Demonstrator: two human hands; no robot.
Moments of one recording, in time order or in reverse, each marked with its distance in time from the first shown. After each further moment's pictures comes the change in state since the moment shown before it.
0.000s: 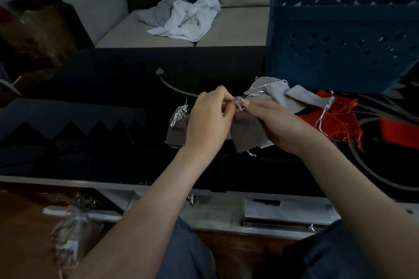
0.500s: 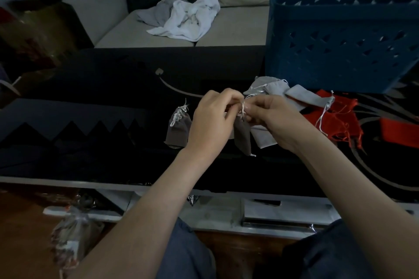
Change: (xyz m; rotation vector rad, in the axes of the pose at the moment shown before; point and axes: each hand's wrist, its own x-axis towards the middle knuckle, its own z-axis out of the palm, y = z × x) left_hand -0.003 0.003 0.002 -0.135 0.019 0.092; right_hand 0.001 -0.002 -0.002 -0.127 0.120 -0.106
